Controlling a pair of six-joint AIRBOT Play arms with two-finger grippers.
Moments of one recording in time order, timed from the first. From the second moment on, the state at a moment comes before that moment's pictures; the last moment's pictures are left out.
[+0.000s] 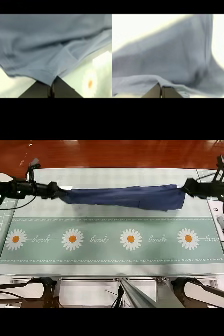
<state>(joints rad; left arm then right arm) 0.18 -1.50 1.22 0.66 -1.12 -1.03 -0.28 -1.33 1.12 -0.88 0.83 1.29</state>
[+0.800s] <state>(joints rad) 0.12 -1.75 1.31 0.51 -0.81 -1.02 -0.18 -1.62 1.24 -0.83 0.45 1.28</state>
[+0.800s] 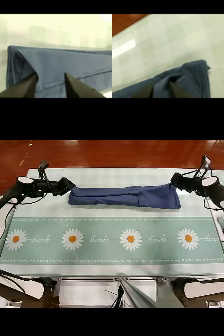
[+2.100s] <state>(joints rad) 0.06 -1.63 1.36 0.37 -1.28 -1.10 -0.24 -1.72 1.25 -0.62 0.86 1.24</state>
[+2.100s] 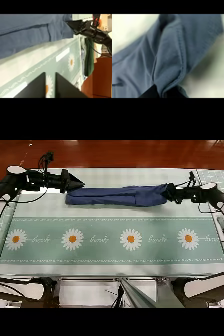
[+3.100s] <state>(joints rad) -0.65 -1.76 1.36 0.31 -0.89 -1.11 -0.01 -0.84 1.26 -1.32 1.25 1.68</state>
